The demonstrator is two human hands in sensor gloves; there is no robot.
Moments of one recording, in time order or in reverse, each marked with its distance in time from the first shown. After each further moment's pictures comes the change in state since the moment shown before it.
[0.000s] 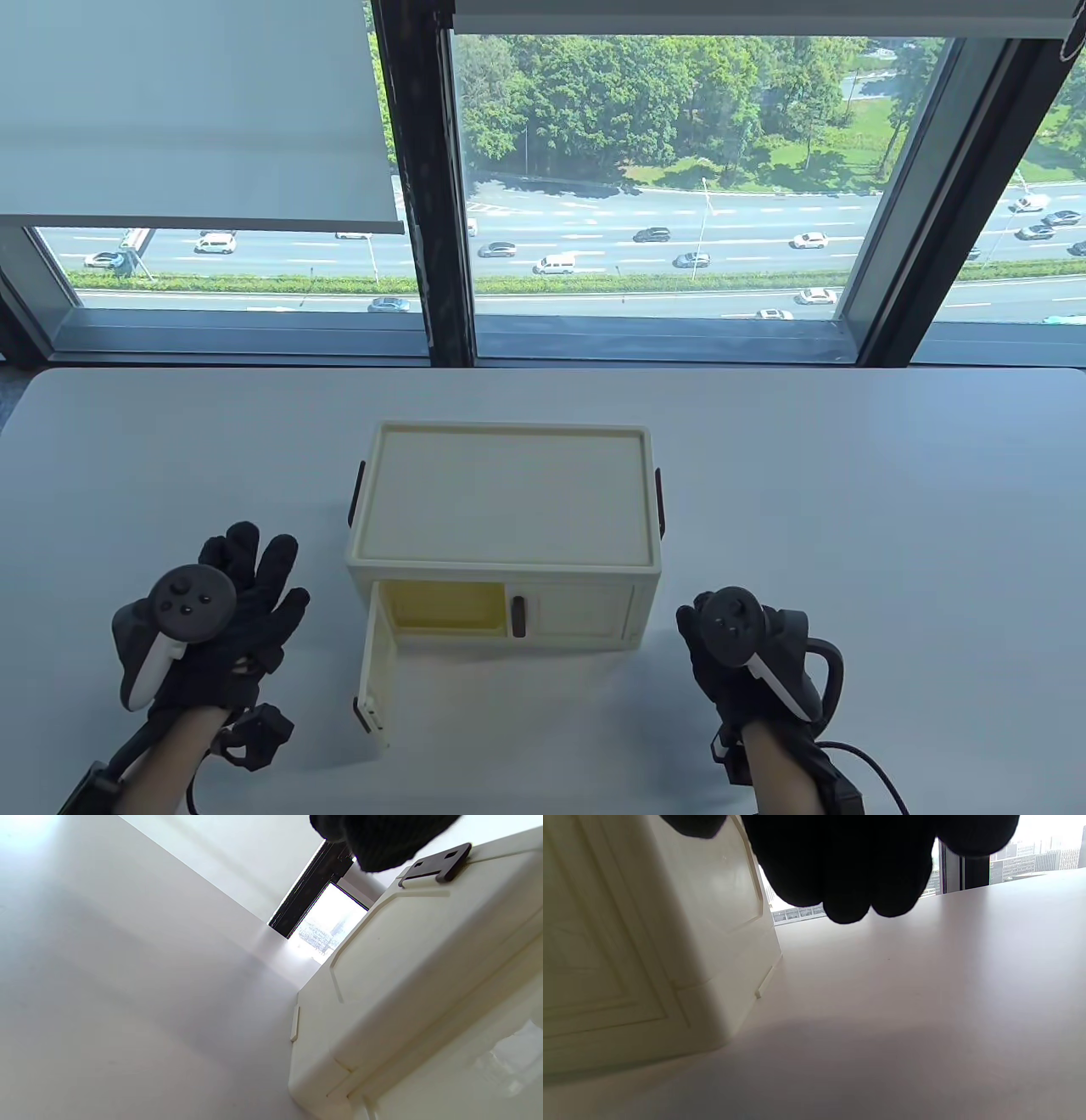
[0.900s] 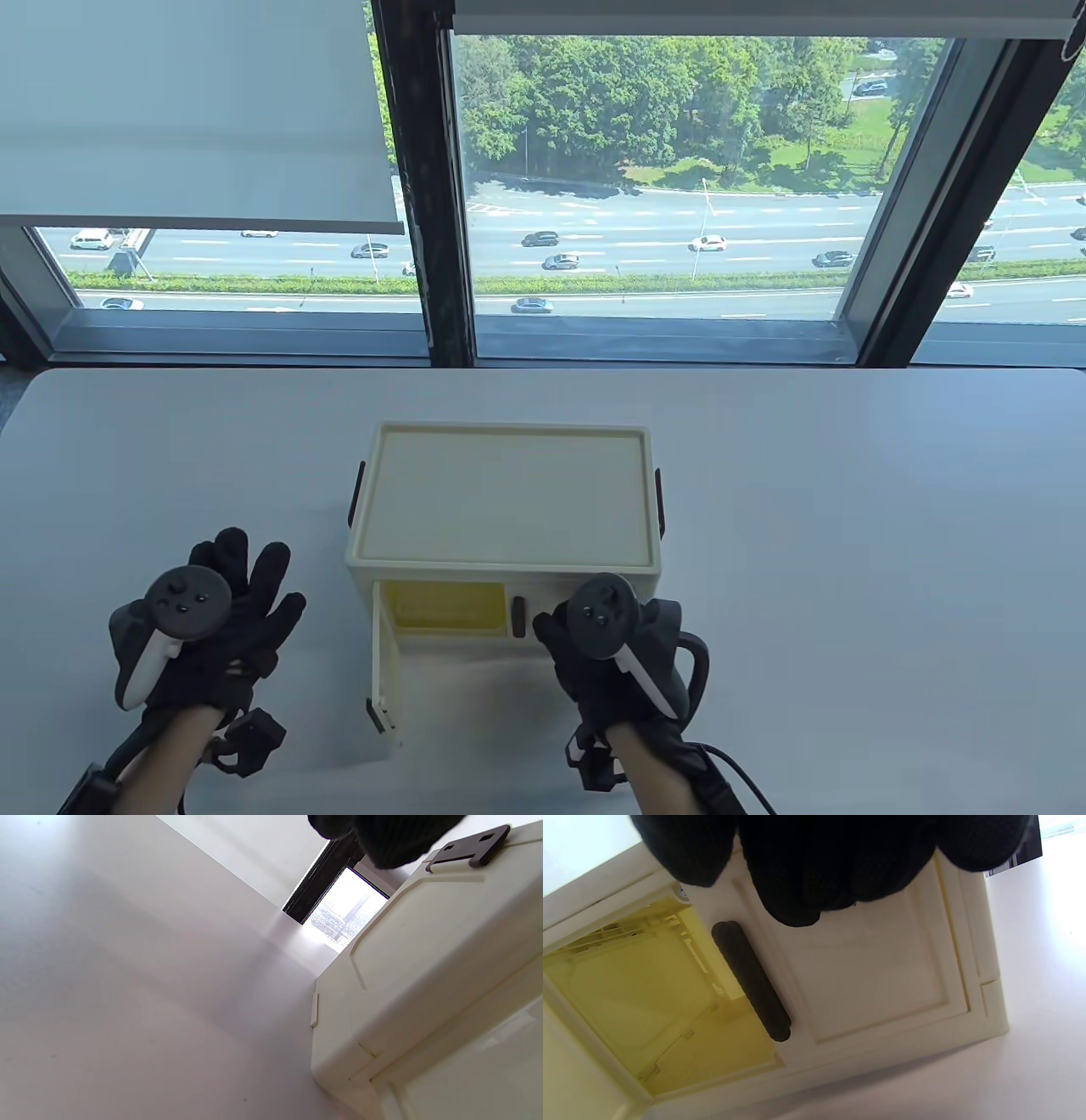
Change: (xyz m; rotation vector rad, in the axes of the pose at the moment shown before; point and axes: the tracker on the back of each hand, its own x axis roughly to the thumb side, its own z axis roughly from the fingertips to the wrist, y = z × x) left_hand -0.010 -0.001 0.004 -0.051 0.038 -0.003; right_hand 0.144 -0.011 0.037 -0.023 -0.039 -0.201
